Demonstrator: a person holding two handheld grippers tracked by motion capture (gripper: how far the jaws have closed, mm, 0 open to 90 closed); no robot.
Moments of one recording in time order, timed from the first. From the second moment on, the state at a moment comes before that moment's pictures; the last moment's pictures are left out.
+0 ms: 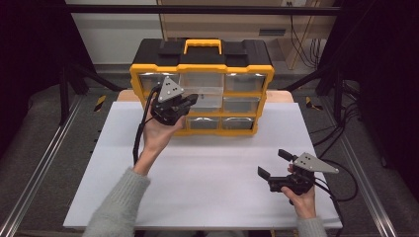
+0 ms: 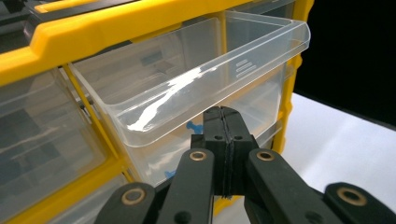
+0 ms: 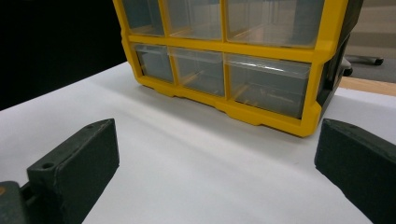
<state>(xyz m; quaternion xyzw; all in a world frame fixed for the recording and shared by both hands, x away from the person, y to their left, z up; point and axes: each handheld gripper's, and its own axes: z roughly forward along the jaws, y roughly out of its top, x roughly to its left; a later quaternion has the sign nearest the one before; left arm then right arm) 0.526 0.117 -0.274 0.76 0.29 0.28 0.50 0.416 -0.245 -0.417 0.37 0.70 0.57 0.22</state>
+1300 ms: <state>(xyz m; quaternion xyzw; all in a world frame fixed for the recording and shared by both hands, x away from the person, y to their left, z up) 0.566 0.113 -0.268 0.76 0.31 0.31 0.48 0.416 -0.245 -0.417 0.37 0.70 0.58 0.22</state>
